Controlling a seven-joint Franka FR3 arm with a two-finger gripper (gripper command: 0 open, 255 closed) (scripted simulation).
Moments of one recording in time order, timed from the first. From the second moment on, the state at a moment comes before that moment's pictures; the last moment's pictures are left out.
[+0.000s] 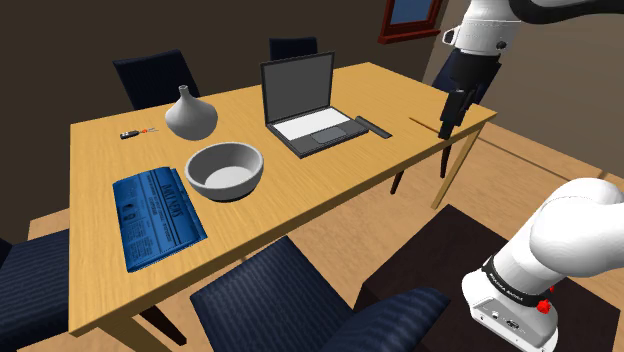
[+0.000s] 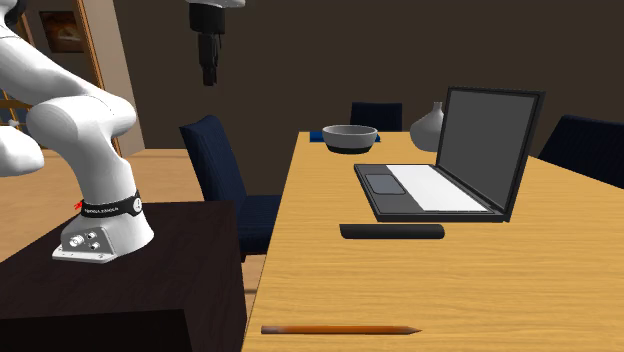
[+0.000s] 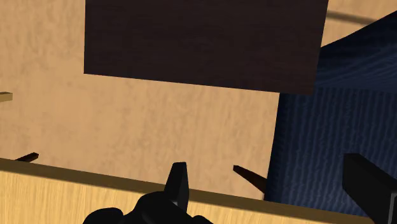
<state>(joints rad) 0.00 -0.82 0.05 -2.41 0.09 1.50 -0.14</state>
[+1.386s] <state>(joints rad) -0.11 -0.23 -0.08 -2.26 -0.01 1.99 -0.25</state>
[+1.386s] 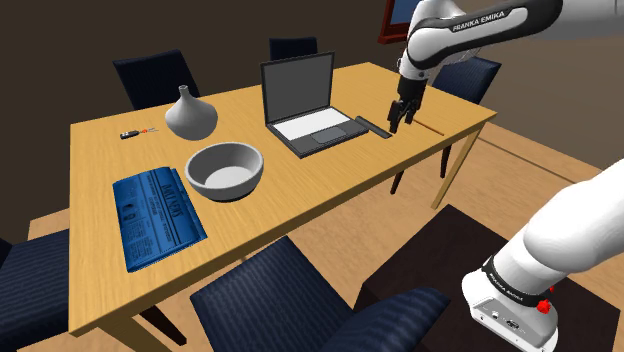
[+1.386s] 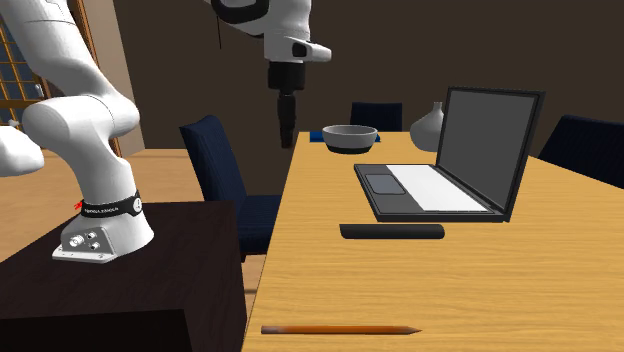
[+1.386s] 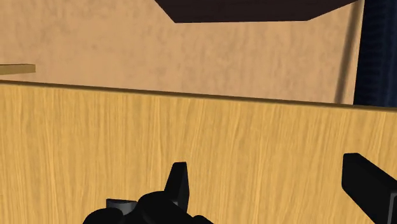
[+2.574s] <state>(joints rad) -0.21 0.39 -0.15 -1.74 0.04 2.13 -0.35</state>
